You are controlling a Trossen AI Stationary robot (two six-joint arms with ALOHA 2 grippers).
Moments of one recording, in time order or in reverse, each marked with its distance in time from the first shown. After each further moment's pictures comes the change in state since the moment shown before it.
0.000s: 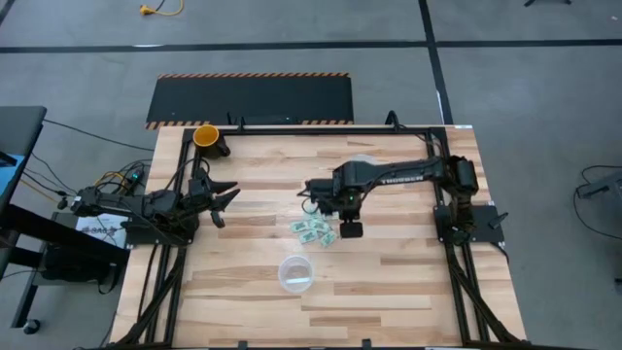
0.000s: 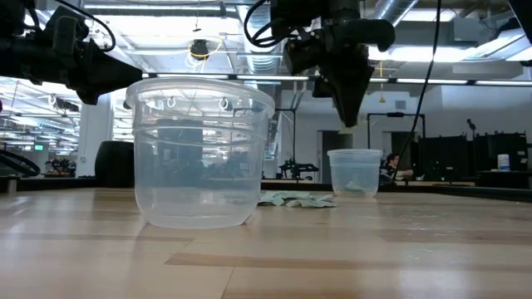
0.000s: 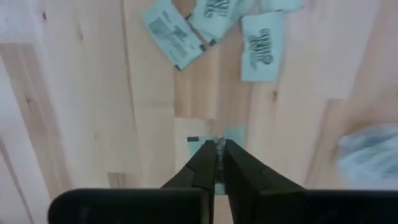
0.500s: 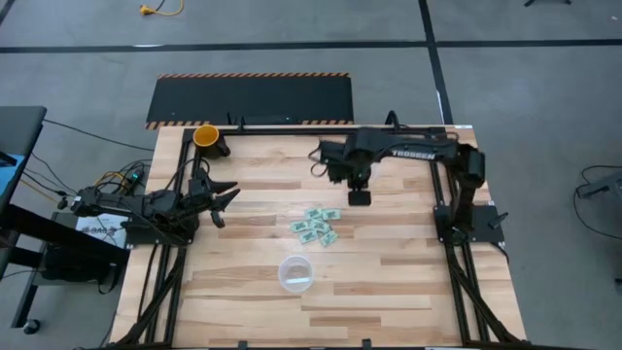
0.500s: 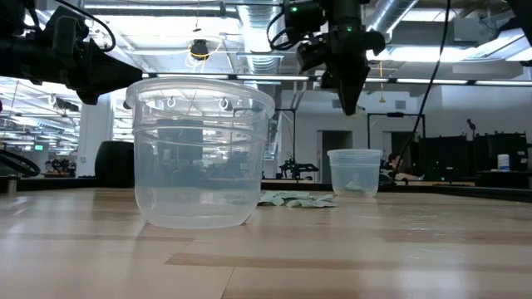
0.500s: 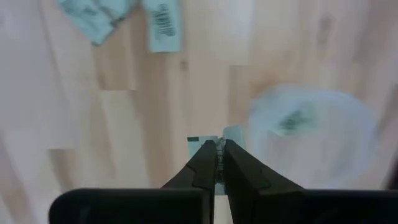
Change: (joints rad) left arm 0.000 0.000 0.000 0.000 0.000 0.000; right arm -0.208 -0.078 0.042 -0.097 0.083 -0.167
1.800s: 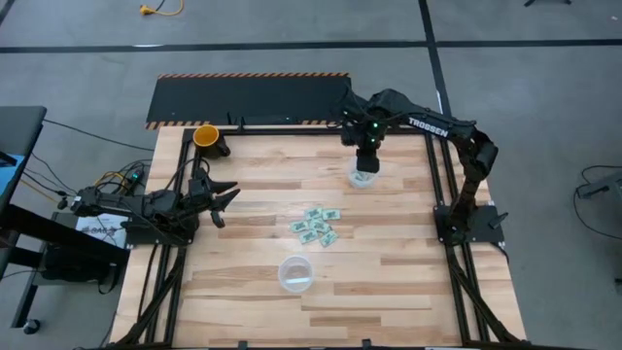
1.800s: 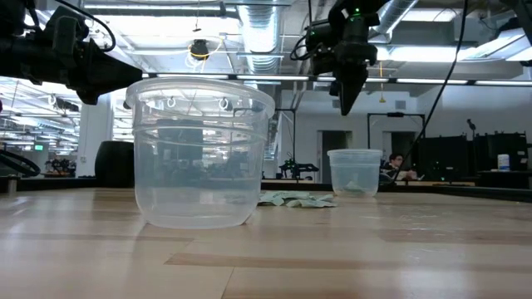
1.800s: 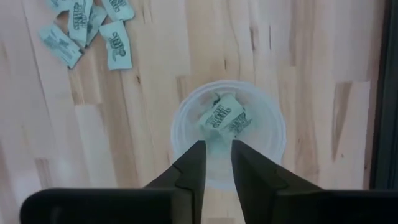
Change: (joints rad) left arm 0.000 0.000 0.000 0.000 0.000 0.000; right arm -0.310 -0.055 0.000 0.060 -0.181 -0.230
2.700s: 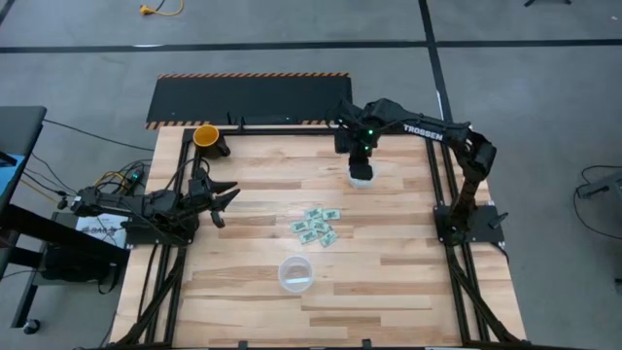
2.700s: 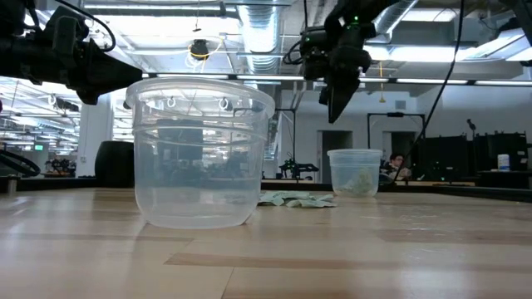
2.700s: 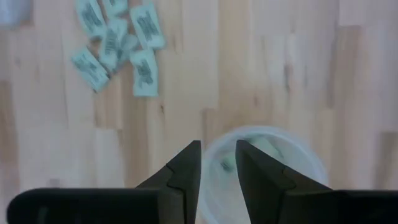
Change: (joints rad) left arm 0.000 0.000 0.000 0.000 0.000 0.000; right arm 0.037 0.006 -0.096 0.159 -0.127 0.000
